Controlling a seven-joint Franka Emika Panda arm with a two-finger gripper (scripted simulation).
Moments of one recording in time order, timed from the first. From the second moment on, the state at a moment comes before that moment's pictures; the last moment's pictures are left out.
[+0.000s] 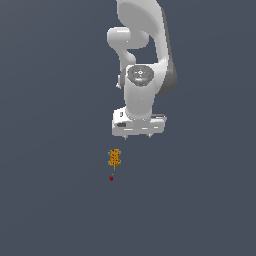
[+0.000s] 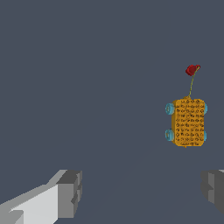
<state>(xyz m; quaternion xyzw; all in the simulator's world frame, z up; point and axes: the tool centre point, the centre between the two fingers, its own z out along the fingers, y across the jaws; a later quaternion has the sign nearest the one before) -0.012 0.040 0.152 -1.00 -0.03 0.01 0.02</state>
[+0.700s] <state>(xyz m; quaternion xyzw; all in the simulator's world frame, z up) -0.014 0.063 0.162 -1.00 -0.06 0.01 0.01</state>
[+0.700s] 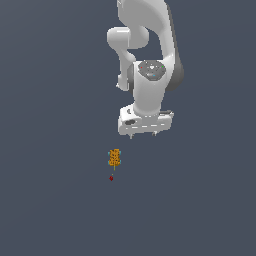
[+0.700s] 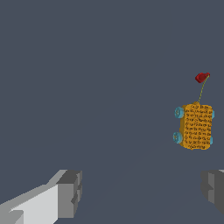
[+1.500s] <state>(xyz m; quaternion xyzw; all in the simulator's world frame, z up) 0.027 -0.006 0.110 -1.00 -0.04 0.00 0.01</state>
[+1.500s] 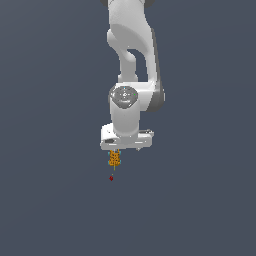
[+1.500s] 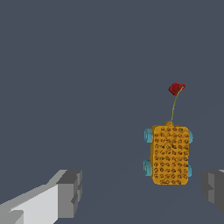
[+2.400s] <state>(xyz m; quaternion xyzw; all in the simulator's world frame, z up) 0.048 -0.063 0.063 -1.00 -0.03 0.00 0.00</state>
